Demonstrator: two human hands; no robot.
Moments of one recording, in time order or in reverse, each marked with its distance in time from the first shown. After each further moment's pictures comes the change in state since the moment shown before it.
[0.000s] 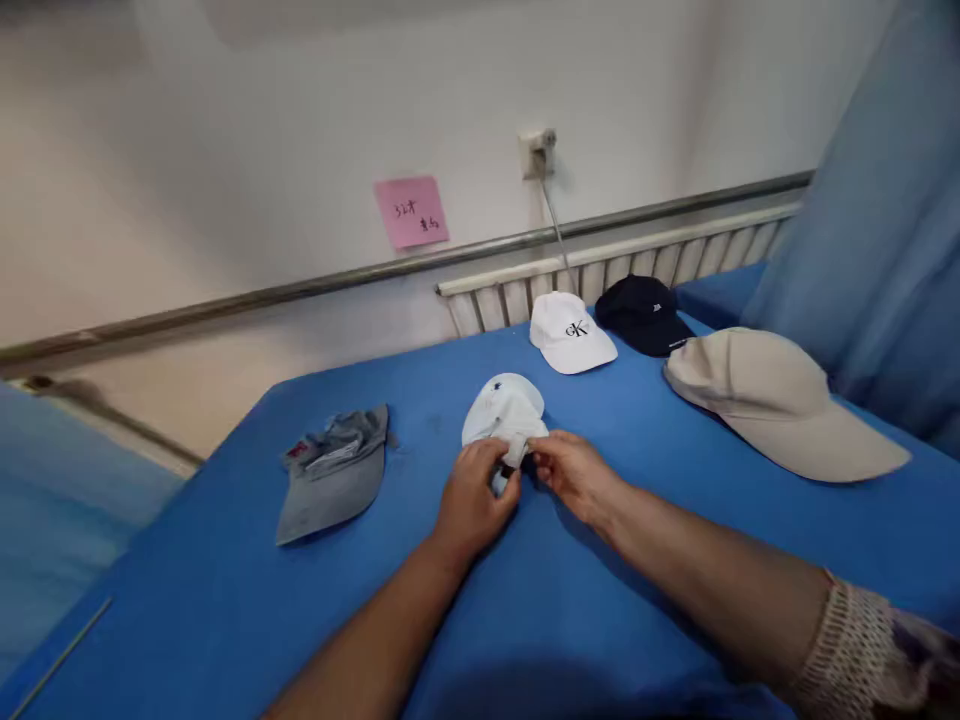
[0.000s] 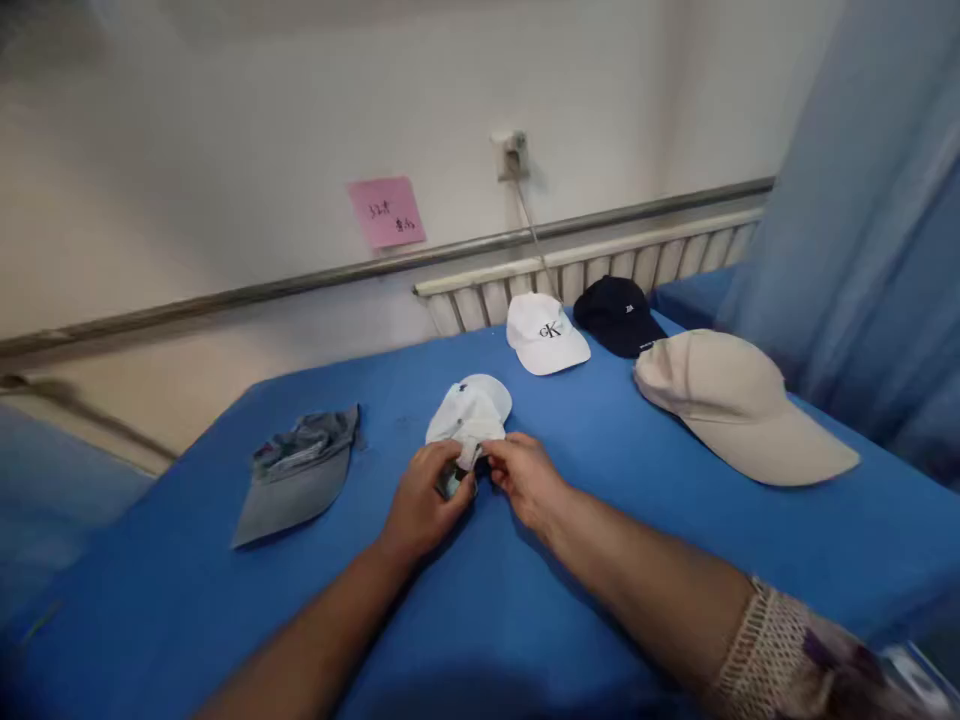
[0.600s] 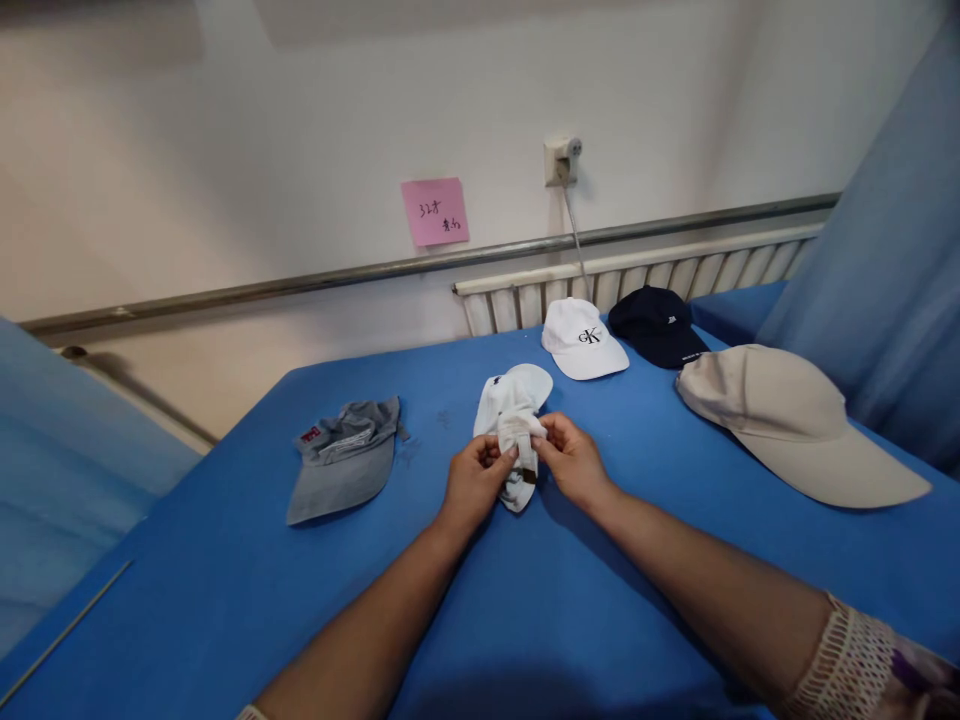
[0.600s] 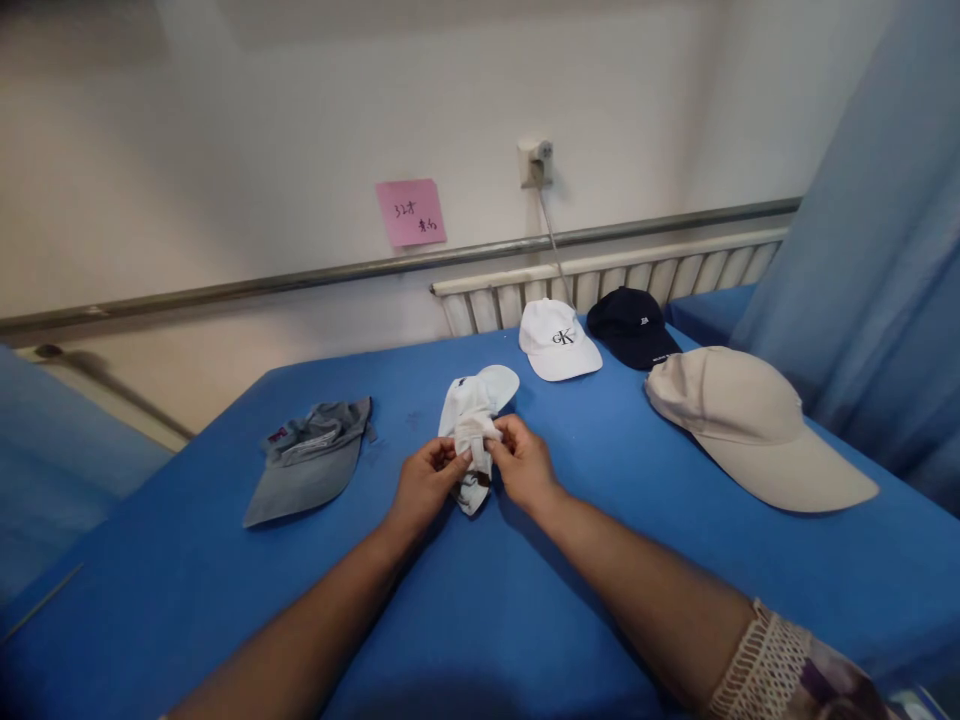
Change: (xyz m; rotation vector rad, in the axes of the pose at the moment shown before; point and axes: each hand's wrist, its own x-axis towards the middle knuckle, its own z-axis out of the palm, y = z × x) left_hand 0.009 -0.012 0.011 -0.778 0.116 -0.550; right_hand 0.026 0.016 -0.008 -0.392 -0.158 -0.428
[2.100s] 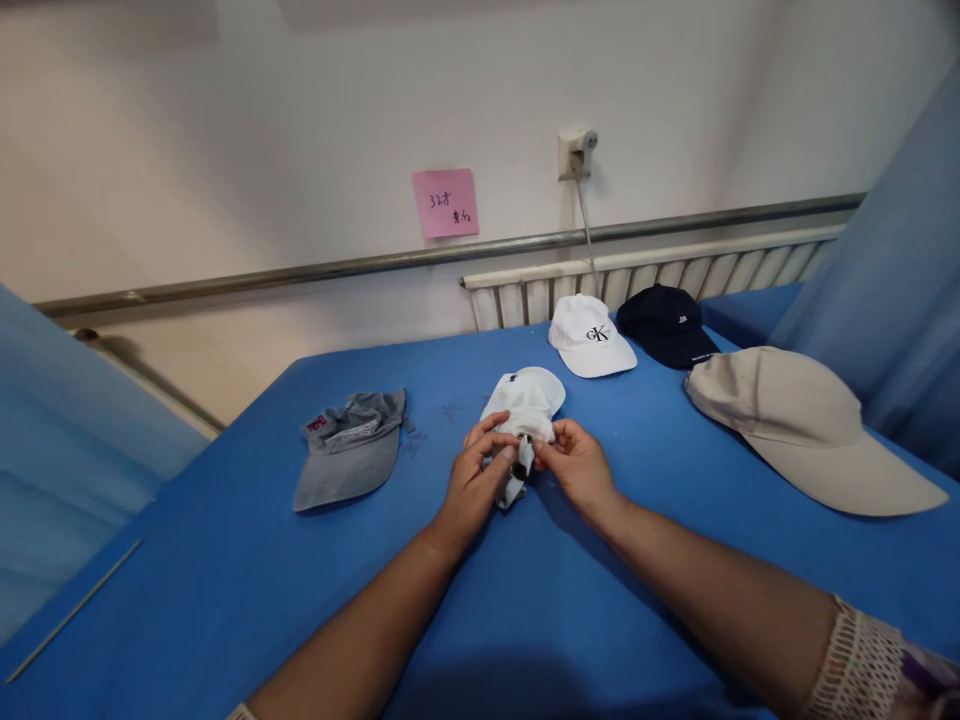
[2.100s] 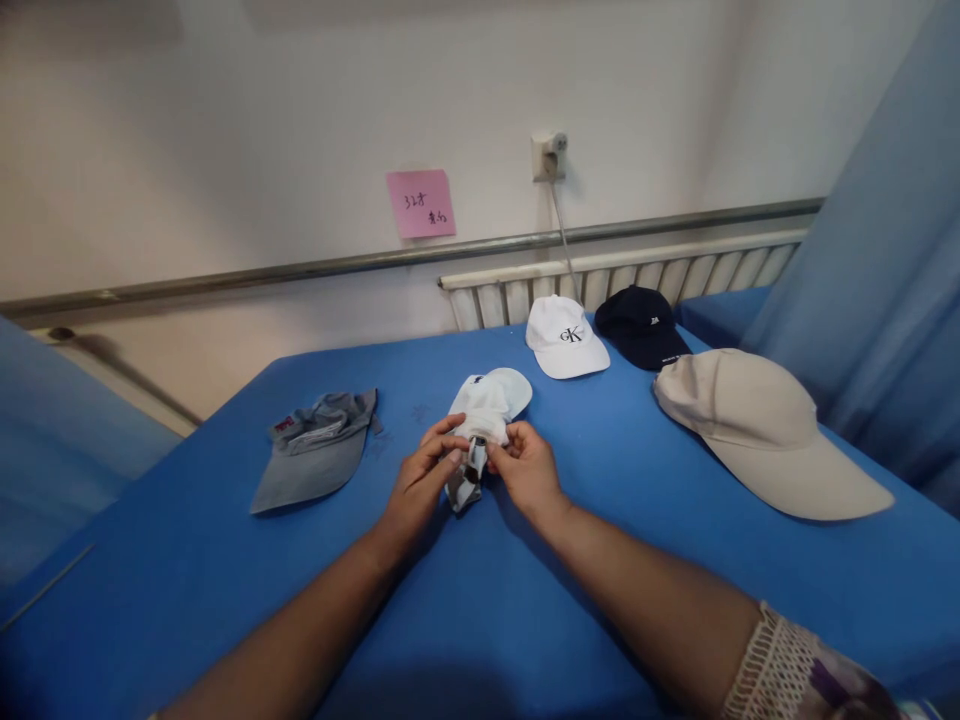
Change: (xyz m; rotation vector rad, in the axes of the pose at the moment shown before) left_hand -0.018 0.021 -0.015 0.124 -0.080 0.231; right_hand -0.015 -0.018 0.016 0.251 0.084 0.120
